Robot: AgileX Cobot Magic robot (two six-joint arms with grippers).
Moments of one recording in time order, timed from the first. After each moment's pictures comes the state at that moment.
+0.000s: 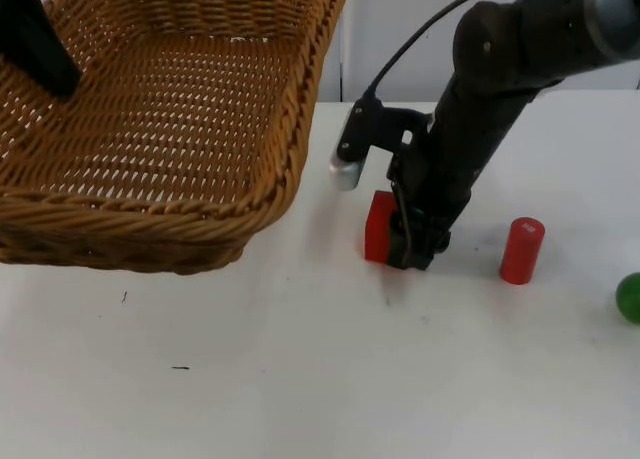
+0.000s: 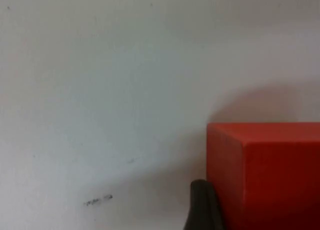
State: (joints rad) right arm 0.54 2.34 -1.69 0.13 0.67 -0.91; left arm 0.02 1.64 -1.32 -0.52 1.19 0.22
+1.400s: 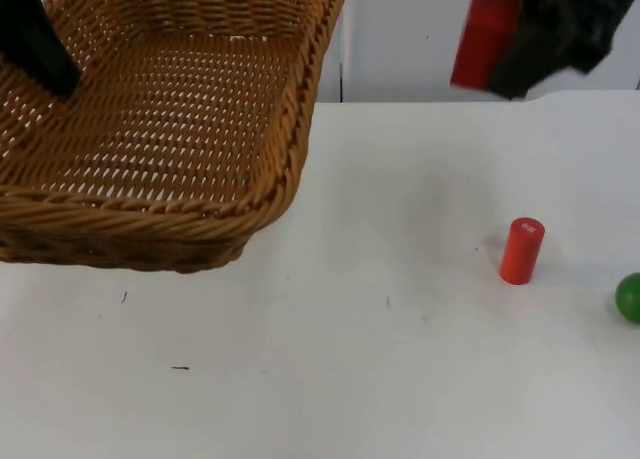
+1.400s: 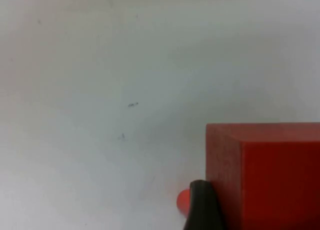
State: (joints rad) right arm 0.50 1.71 -1.51 0.16 0.95 -0.94; left arm 0.02 1.64 -1.32 -0.52 1.18 0.21
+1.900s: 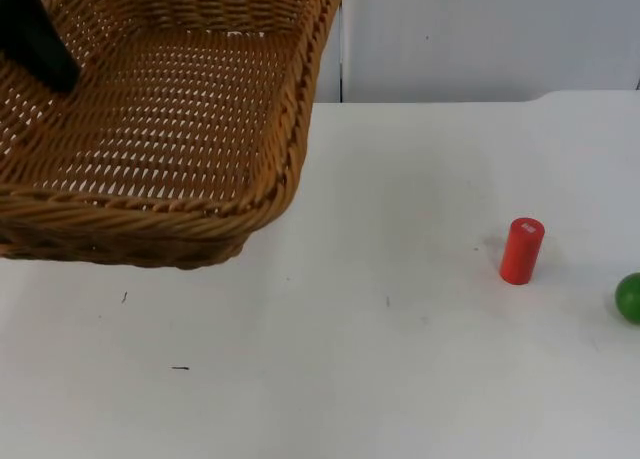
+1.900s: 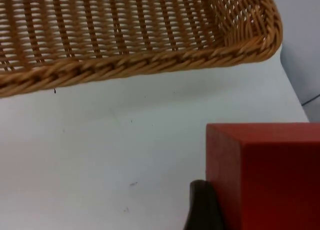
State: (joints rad) right arm 0.50 1.49 -1.51 0.33 0.95 -0.94; left arm 0.02 1.64 -1.32 -0.52 1.16 0.21
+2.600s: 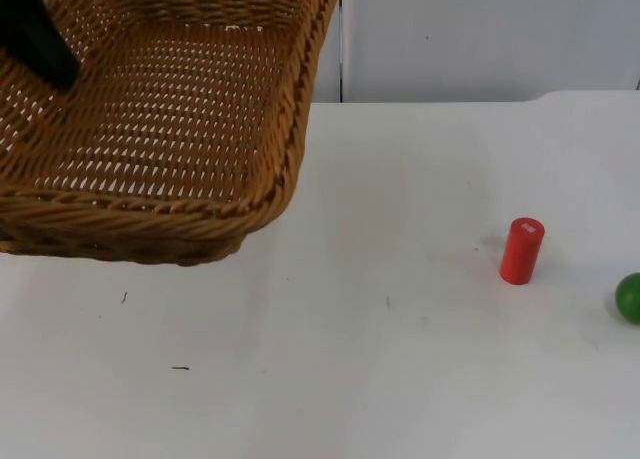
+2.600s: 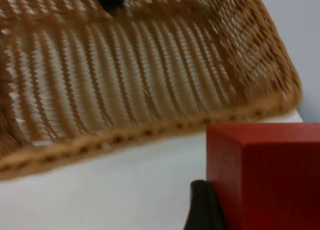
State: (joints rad) right arm 0.62 1.50 -1.51 0.36 0.87 -0.84; left arm 0.02 1.64 -1.32 -0.52 1.14 0.23
